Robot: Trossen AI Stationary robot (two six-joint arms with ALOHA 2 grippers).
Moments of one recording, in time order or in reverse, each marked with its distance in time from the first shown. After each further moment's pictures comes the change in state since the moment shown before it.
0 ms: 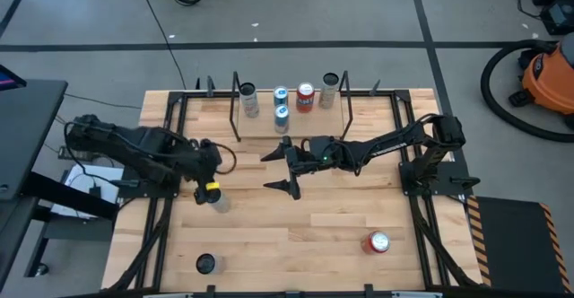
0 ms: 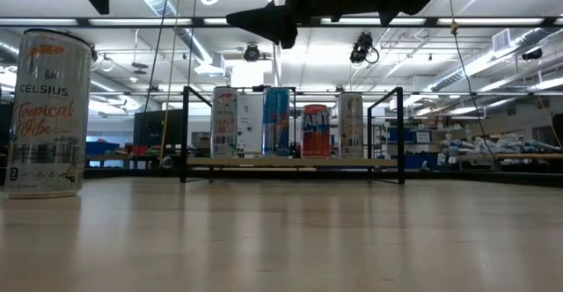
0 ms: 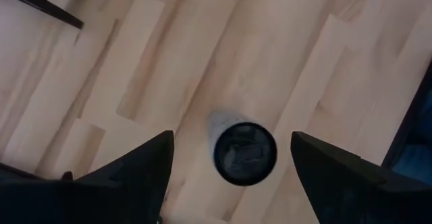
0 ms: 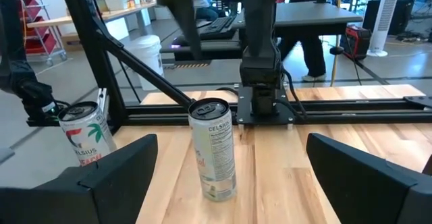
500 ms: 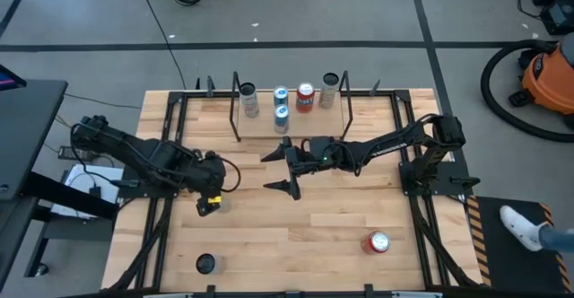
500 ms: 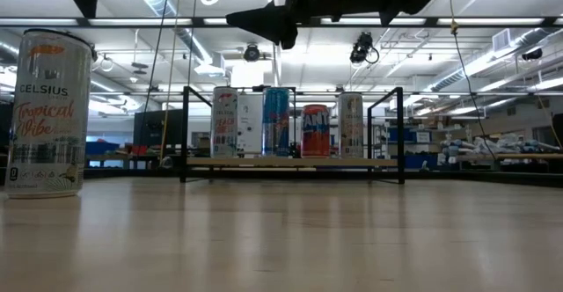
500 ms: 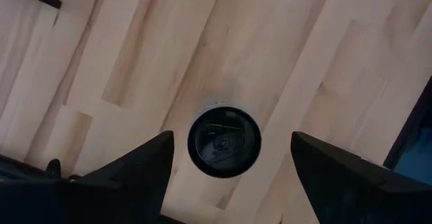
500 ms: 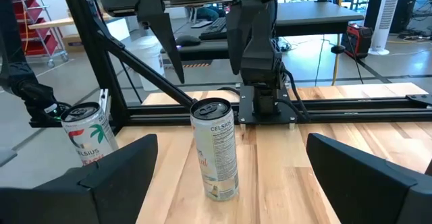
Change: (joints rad) left arm -0.091 0.080 0.000 -0.006 0.000 -0.073; right arm 0.004 0.000 0.000 0.000 0.000 0.011
